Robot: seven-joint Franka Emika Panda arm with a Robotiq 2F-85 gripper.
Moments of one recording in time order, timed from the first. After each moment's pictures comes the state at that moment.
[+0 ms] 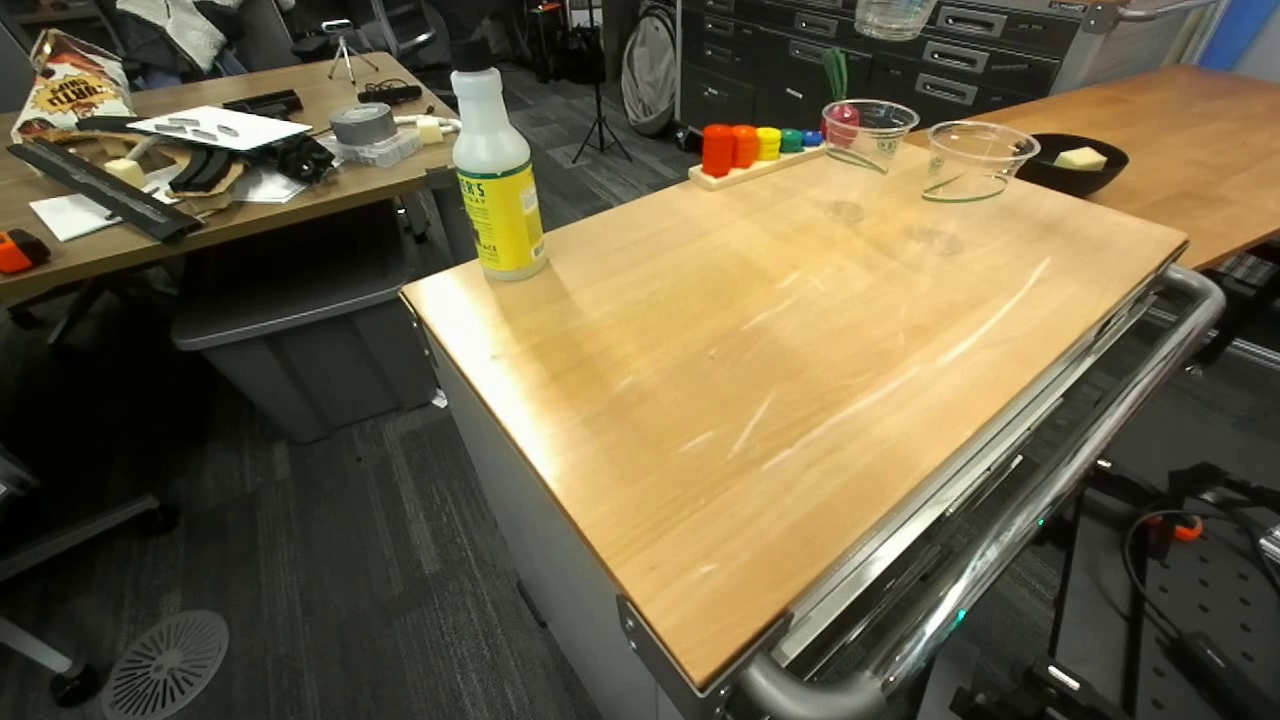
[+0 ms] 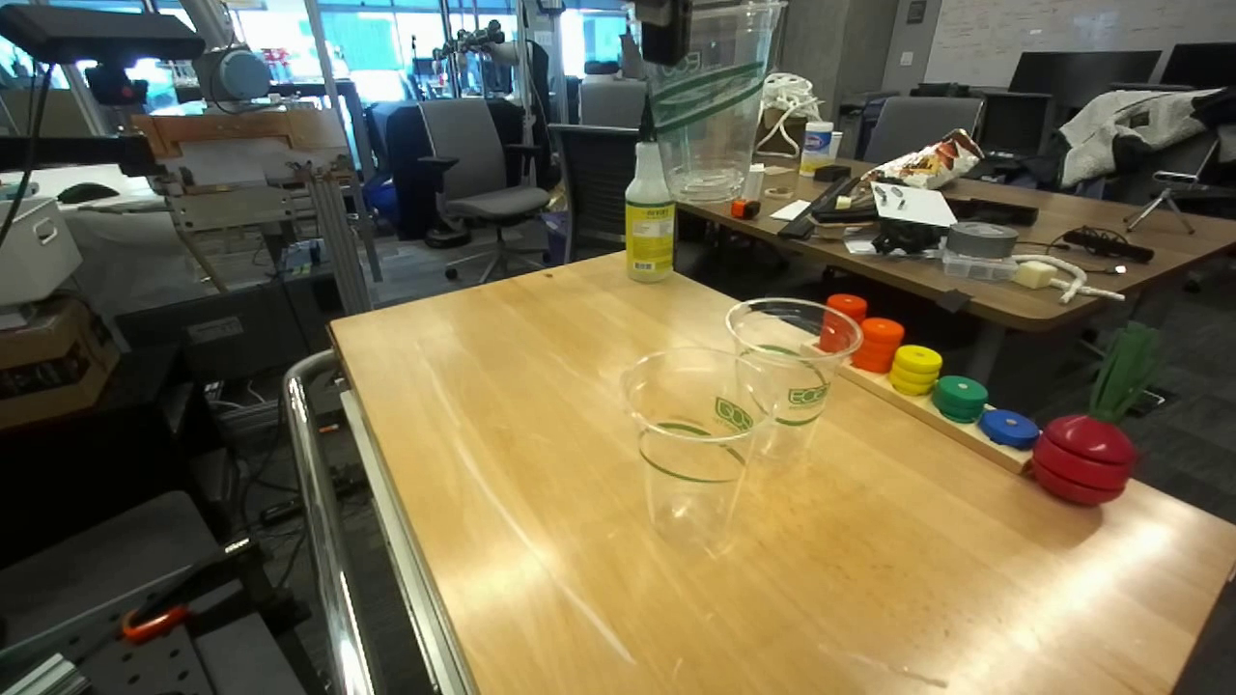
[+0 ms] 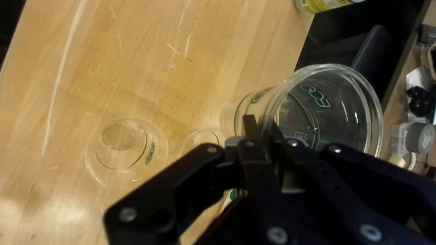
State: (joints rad) arm -0.25 -0.43 -0.21 -2.28 0.38 2.07 0.76
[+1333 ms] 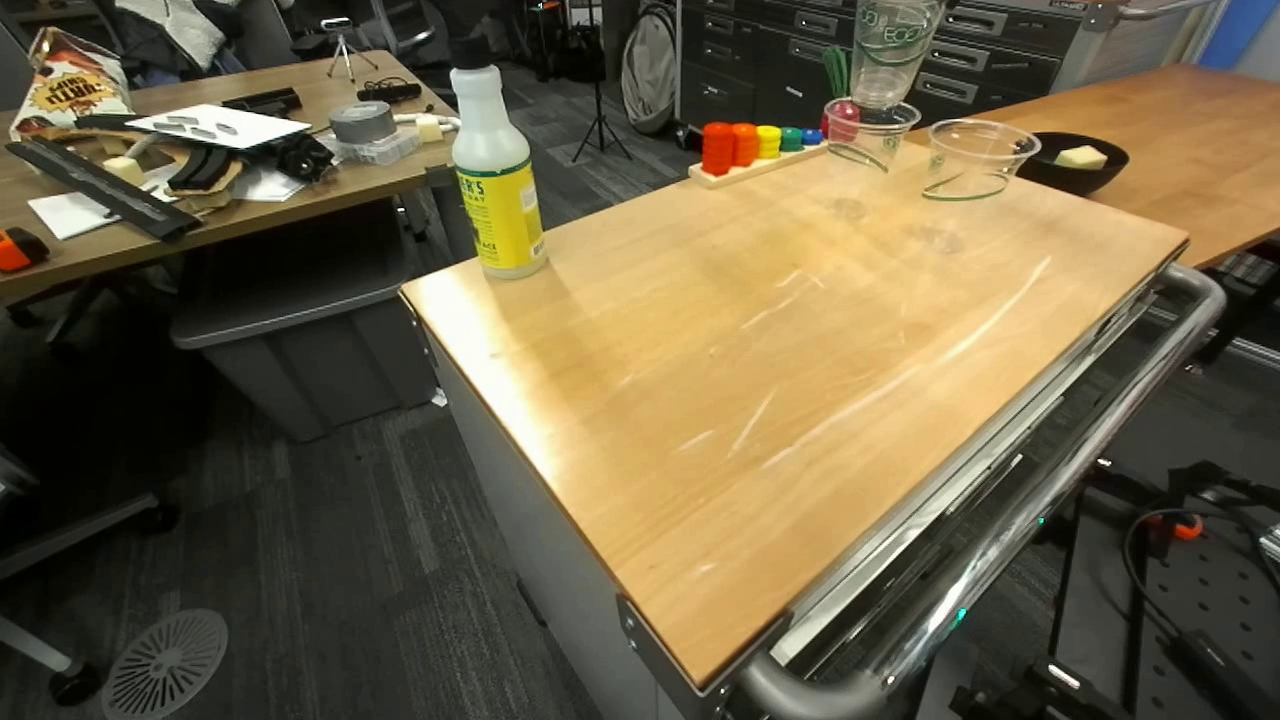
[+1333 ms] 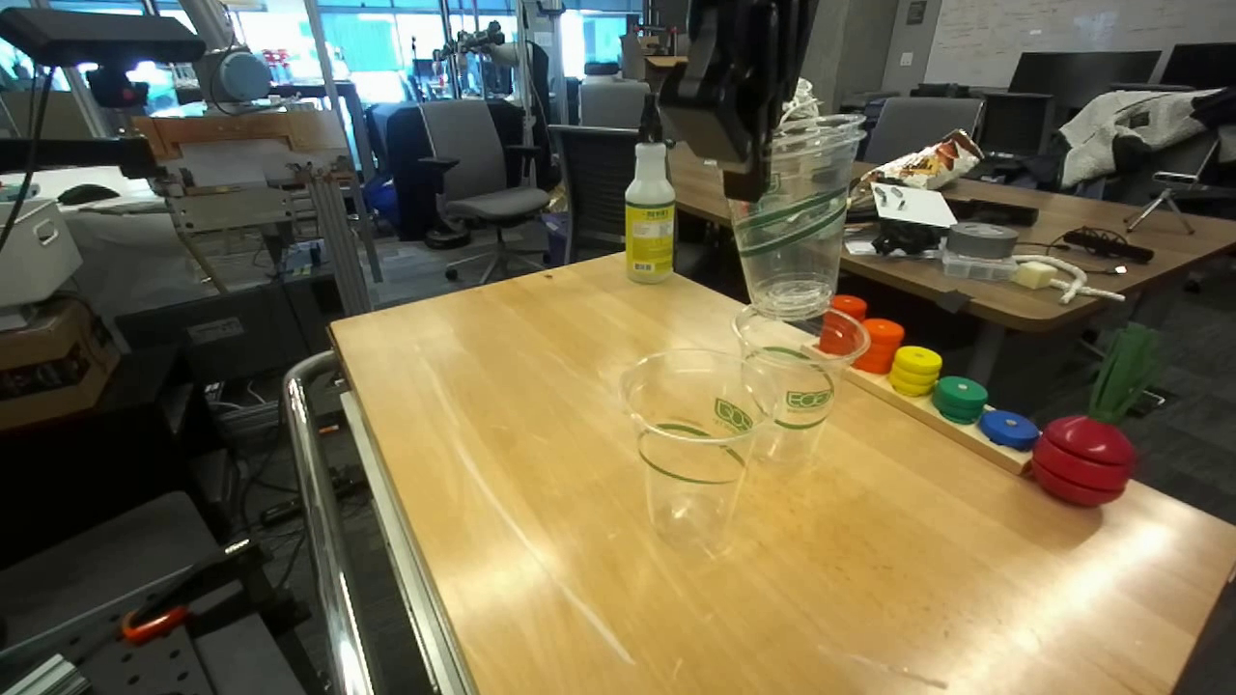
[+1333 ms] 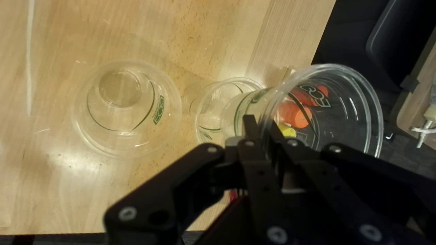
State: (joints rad) arm -0.28 -0.32 -0.17 -2.36 0.28 2.33 0.81
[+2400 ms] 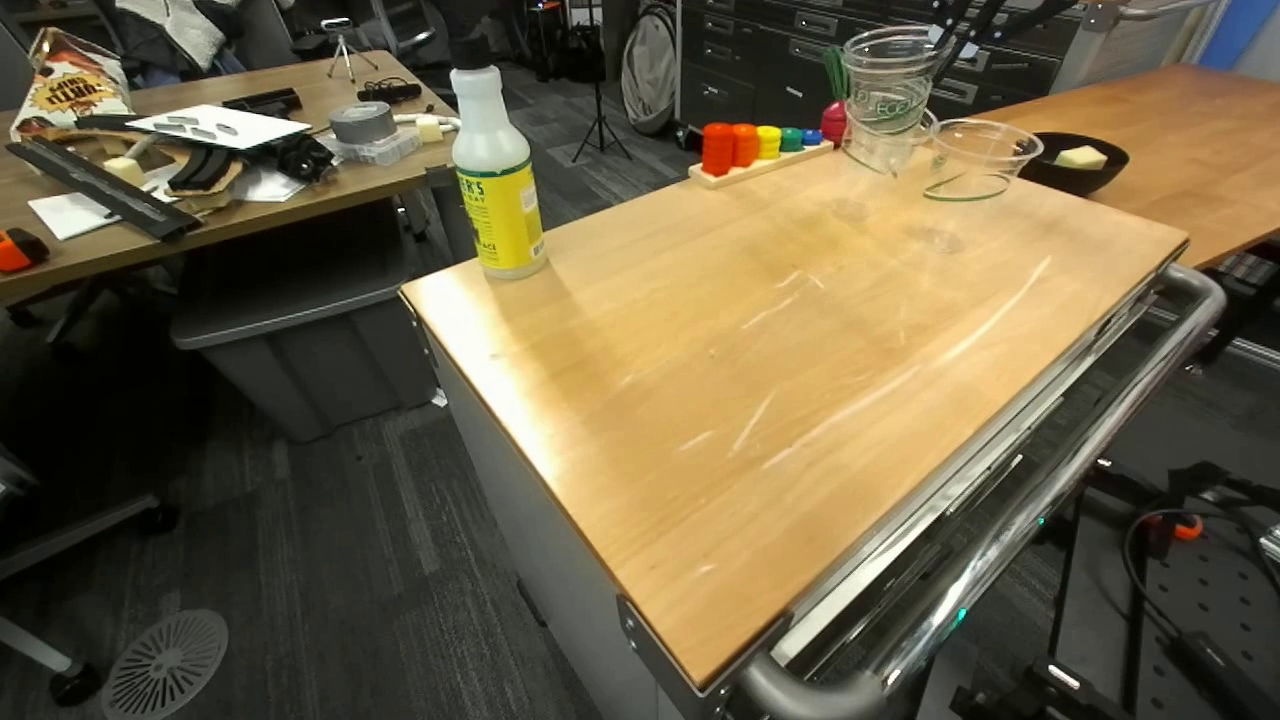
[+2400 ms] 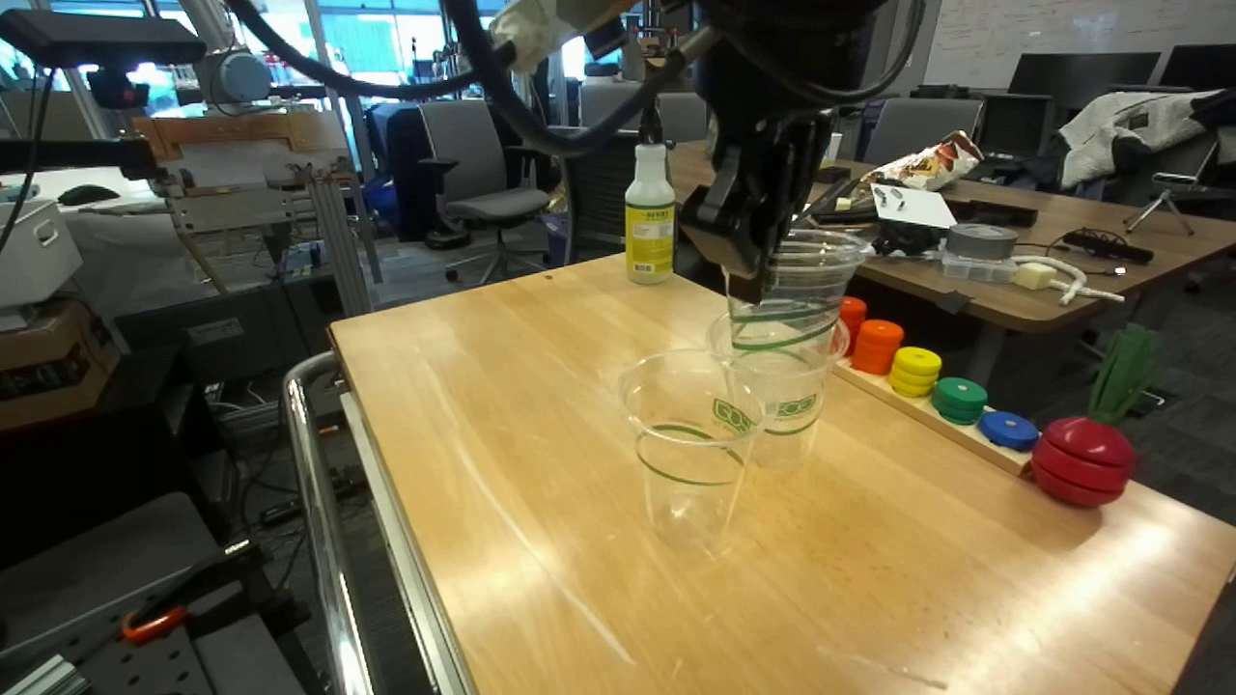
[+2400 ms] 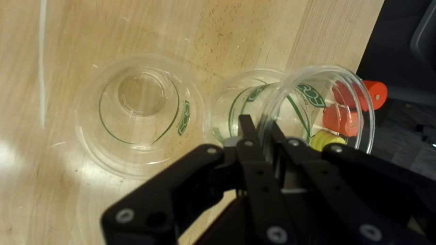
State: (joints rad) arm -0.29 -0.20 -0.19 -2.35 0.29 2.34 0.81
